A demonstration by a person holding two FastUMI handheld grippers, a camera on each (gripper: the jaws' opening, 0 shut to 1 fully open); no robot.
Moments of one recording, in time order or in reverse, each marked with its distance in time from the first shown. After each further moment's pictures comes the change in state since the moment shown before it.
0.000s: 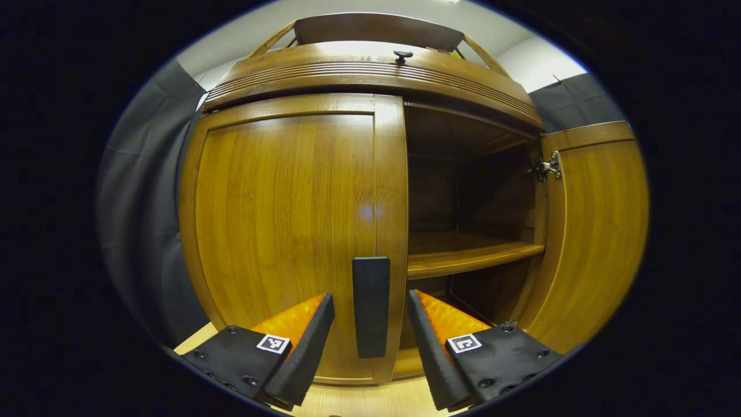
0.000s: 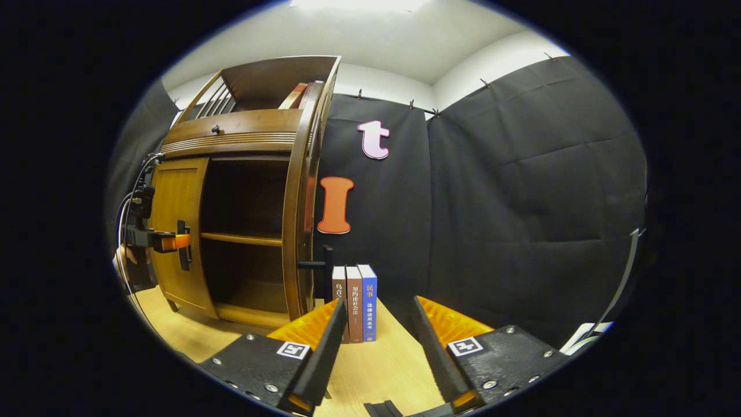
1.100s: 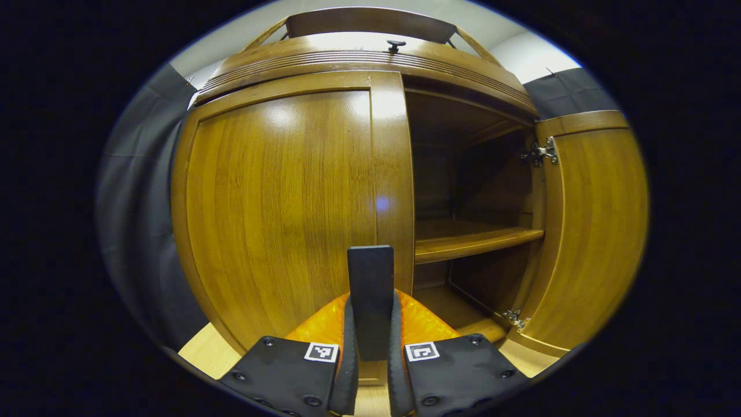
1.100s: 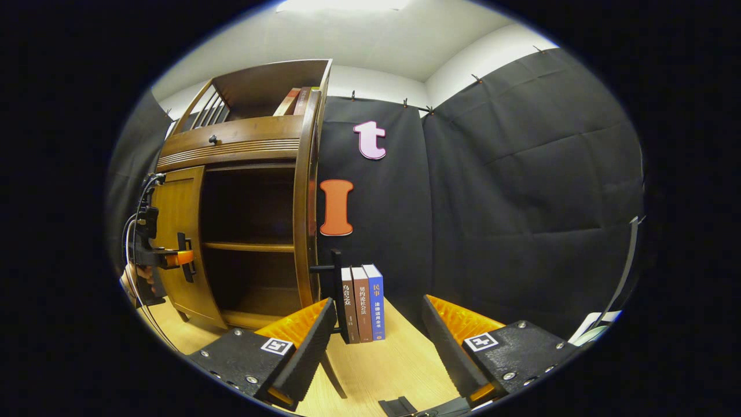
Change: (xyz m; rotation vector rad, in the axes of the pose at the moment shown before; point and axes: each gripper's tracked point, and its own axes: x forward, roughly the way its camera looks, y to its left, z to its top) left arm -0.015 -0.004 -0.013 0.011 0.046 -0.064; right arm -0.016 0.011 0.013 0.064 -0.004 0.001
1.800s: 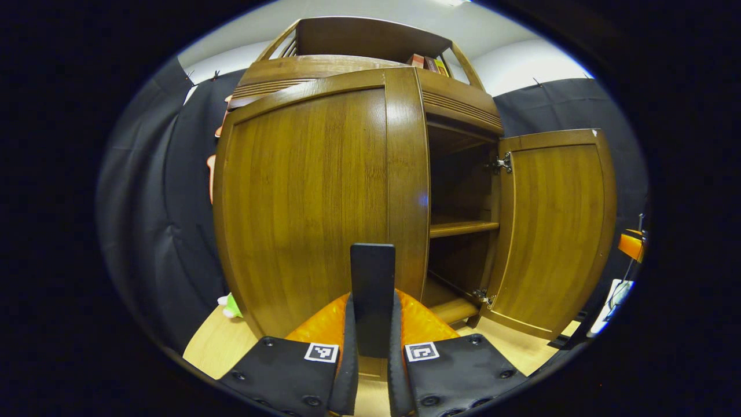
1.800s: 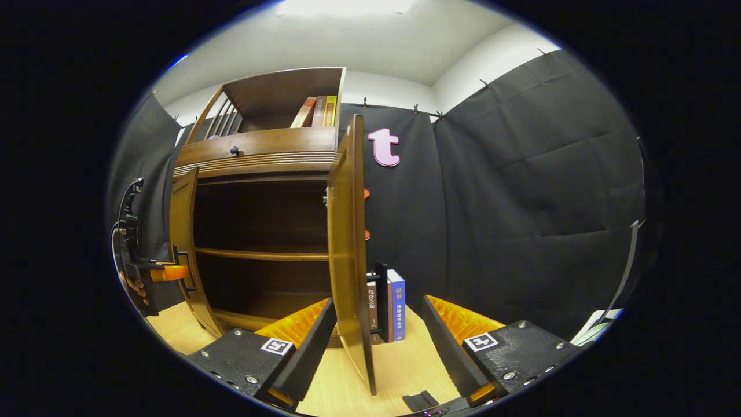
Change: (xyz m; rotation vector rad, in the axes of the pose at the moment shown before) left arm -0.101 0.027 -0.003 -0.010 0.007 -0.109; right arm -0.028 0.055 0.017 0.008 -0.016 0.067
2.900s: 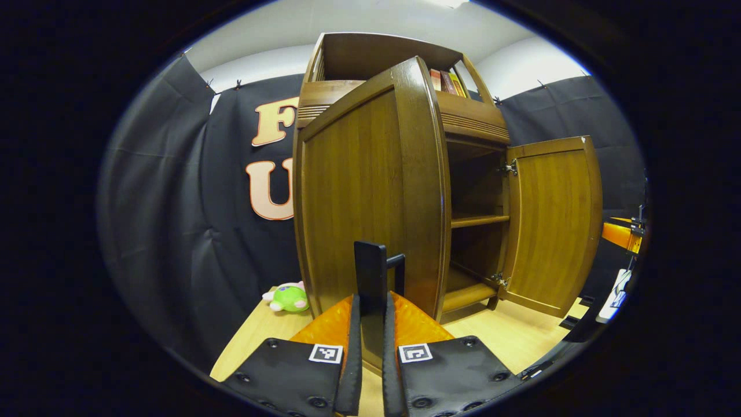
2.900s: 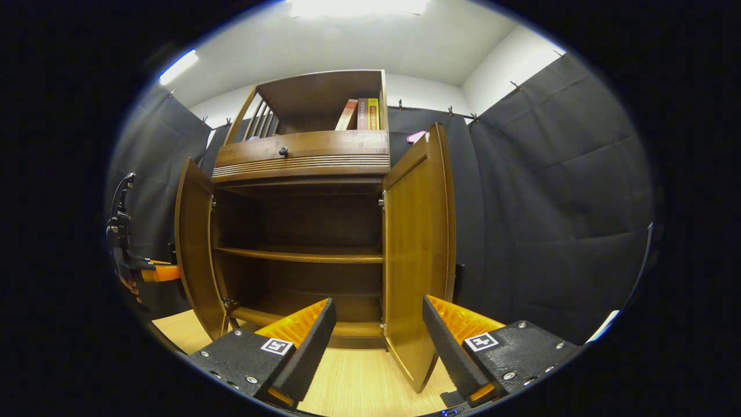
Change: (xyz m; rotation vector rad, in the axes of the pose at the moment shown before) left arm -0.107 0.079 -0.001 0.030 -0.020 0.106; right arm -0.010 0.082 0.005 -0.007 -0.009 0.164
